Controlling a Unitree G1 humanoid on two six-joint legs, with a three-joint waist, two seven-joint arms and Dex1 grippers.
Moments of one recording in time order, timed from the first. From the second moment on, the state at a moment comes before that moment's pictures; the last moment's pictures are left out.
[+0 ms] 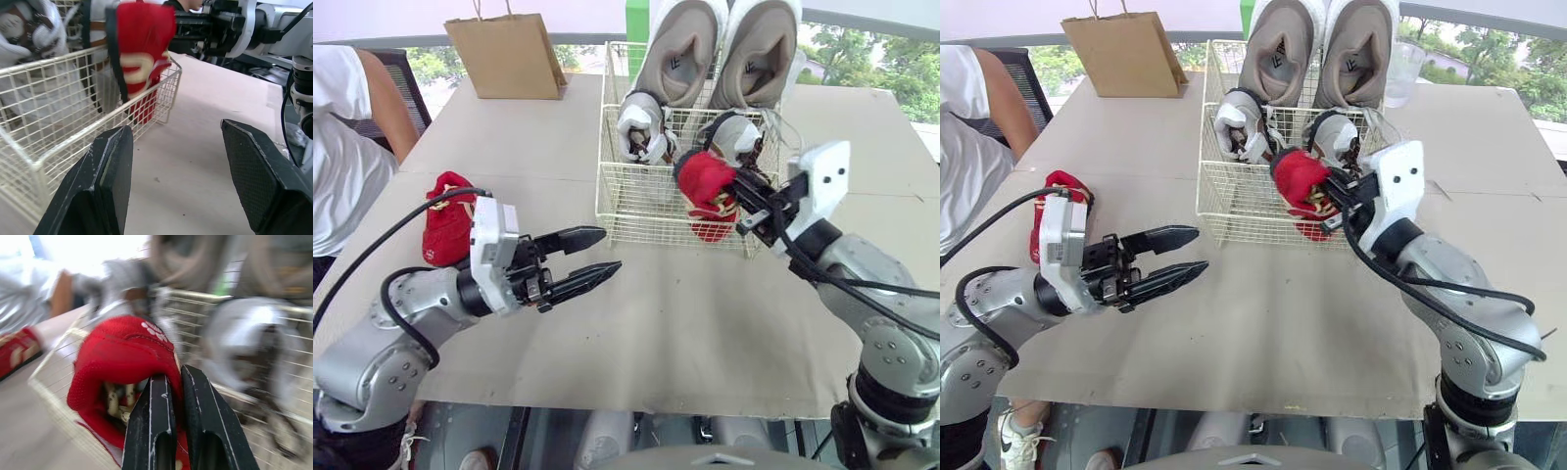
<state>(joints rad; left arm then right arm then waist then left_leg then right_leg) -0.02 0.79 0.30 -0.58 -0.94 0.57 -0.90 -0.39 -0.24 -0.14 -0.86 0.60 1.07 0.07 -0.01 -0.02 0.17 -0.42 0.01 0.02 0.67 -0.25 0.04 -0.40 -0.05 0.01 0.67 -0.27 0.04</state>
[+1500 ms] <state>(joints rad) -0.03 0.74 0.30 -0.51 -0.91 0.59 -0.83 -0.02 -0.84 -0.53 -0.89 0.80 1.05 0.60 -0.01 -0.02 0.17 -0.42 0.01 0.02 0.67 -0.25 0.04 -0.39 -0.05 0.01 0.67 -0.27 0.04</state>
